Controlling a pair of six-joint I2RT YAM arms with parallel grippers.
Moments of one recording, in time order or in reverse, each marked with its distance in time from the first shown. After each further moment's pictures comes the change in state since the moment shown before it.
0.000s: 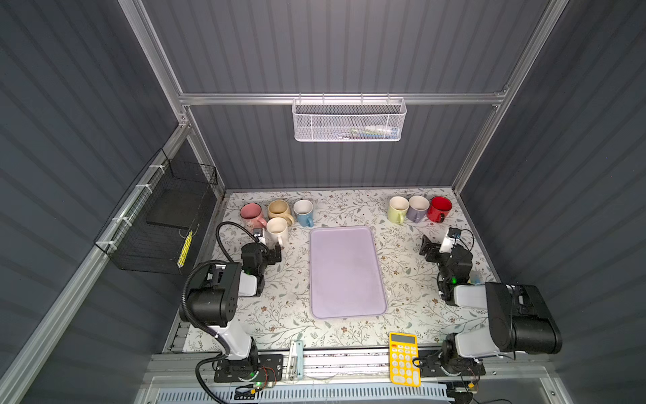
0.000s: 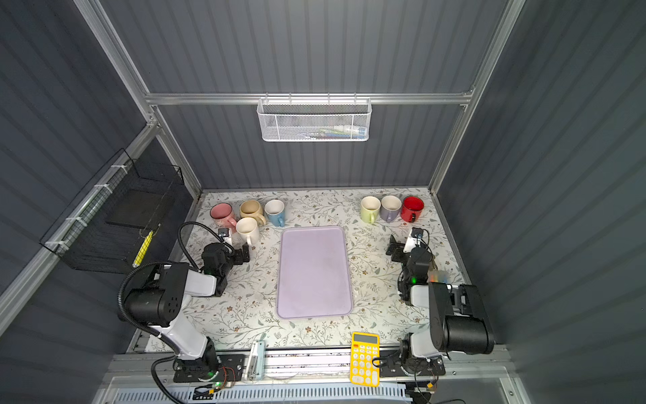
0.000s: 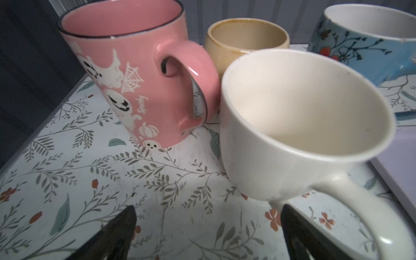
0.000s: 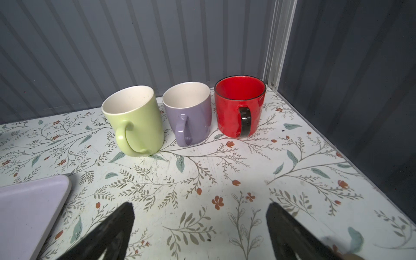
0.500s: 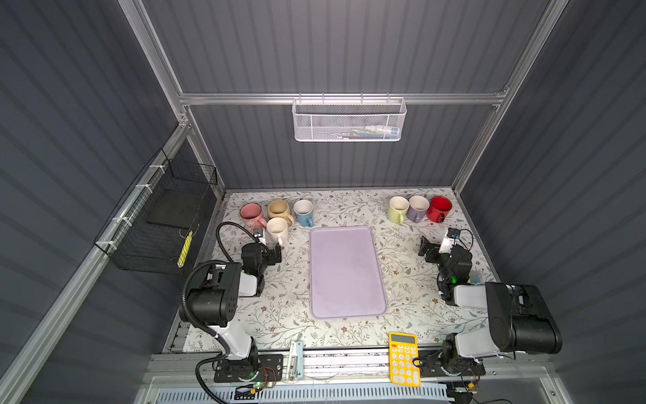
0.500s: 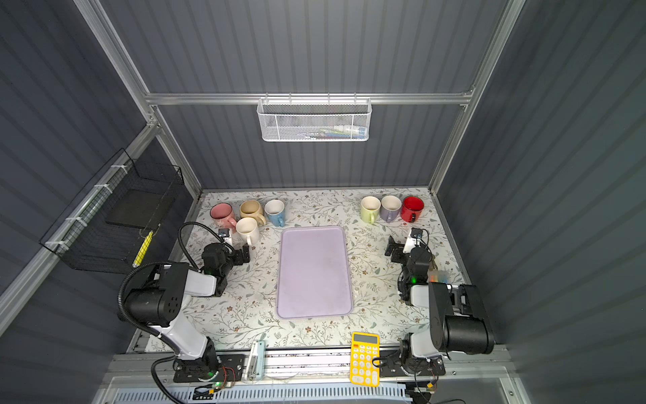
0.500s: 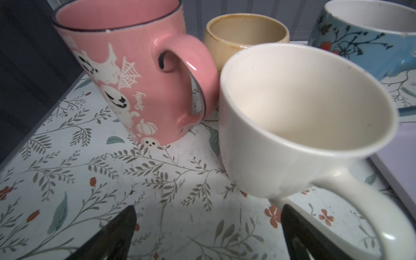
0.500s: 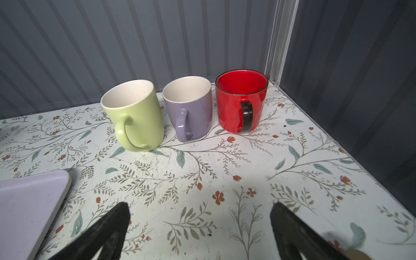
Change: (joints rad) left arm 0.000 0.000 0.000 -0.004 0.003 0.000; right arm 0.000 0.000 0.000 -0.012 -0.003 0.000
